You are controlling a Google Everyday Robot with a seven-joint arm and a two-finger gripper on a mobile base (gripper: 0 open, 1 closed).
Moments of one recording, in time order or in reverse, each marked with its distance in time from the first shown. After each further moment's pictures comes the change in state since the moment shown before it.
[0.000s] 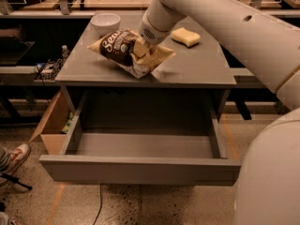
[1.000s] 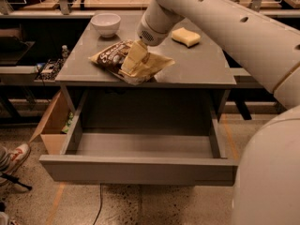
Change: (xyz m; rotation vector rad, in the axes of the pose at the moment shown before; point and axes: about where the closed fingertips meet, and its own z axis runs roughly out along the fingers) arm 0.000 0.004 0.006 -0.009 0.005 -0.003
